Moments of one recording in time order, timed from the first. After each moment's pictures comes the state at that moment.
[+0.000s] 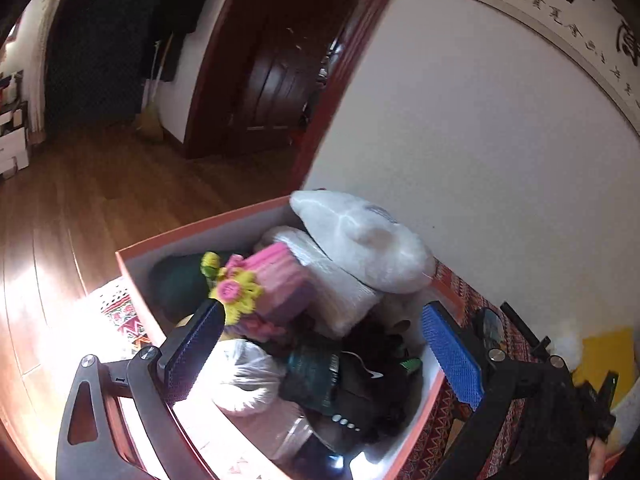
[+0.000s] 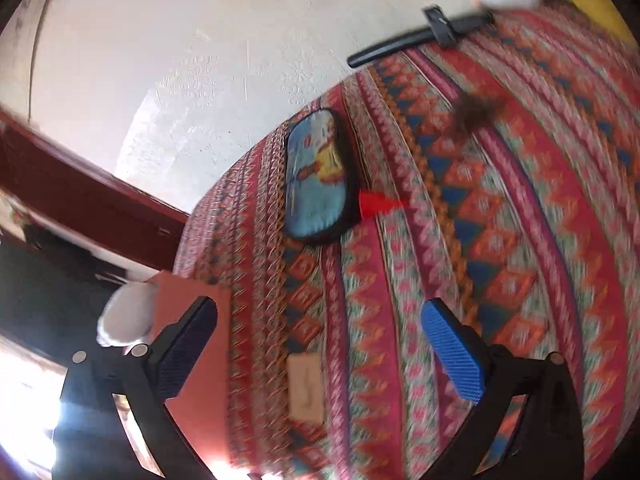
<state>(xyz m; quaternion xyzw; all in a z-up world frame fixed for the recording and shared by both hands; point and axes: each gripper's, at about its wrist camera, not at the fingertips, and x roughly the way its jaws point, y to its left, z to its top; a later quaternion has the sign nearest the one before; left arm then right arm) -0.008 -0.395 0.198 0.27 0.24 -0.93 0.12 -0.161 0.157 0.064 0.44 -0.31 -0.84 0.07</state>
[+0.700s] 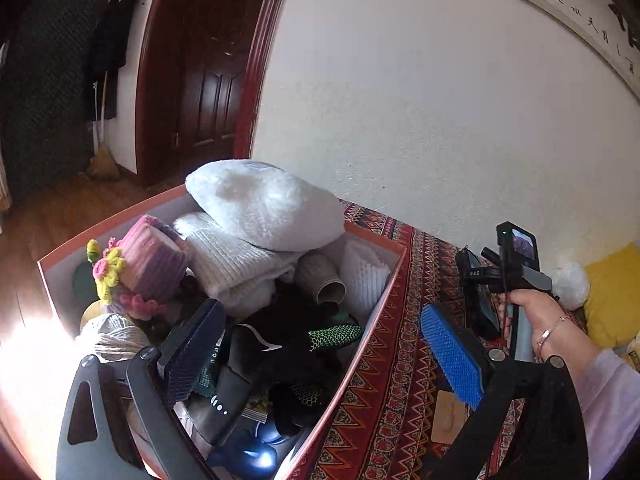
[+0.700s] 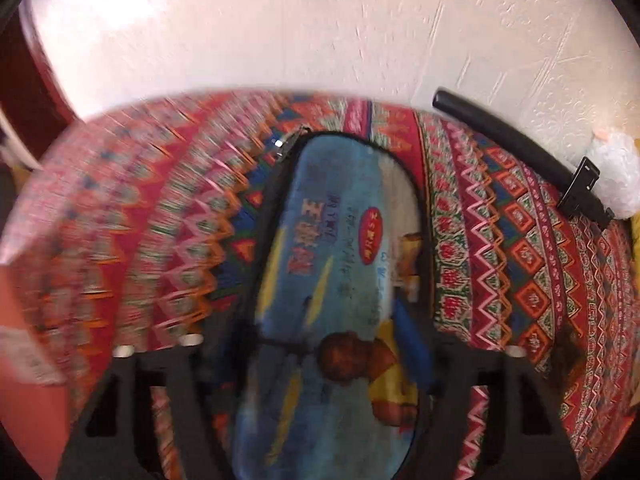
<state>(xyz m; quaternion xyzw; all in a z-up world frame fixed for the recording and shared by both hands) -0.035 -0.305 0.193 0.27 0.16 -0.95 0.07 -0.387 0.057 0.004 0.51 -0.01 -0.86 0.01</state>
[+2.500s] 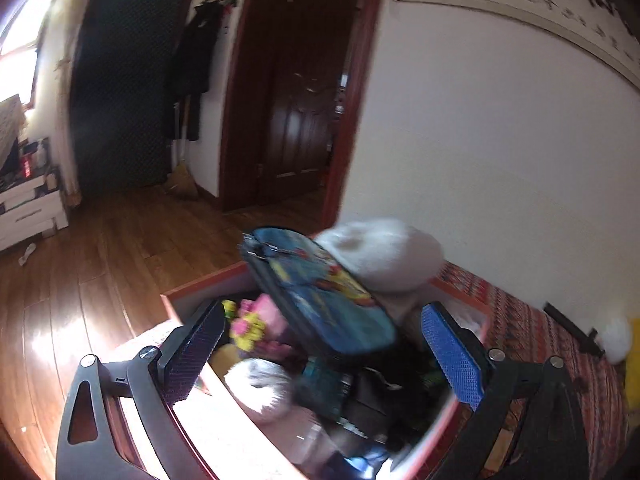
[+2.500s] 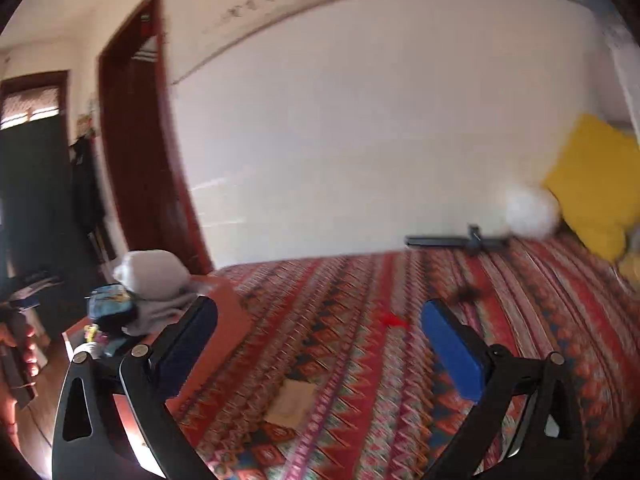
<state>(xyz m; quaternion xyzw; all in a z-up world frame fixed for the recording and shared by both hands) -0.002 -0.325 0.227 0.23 0.13 -0.95 0.19 -0.001 0.075 0.097 0.16 -0.11 -0.98 0.04</state>
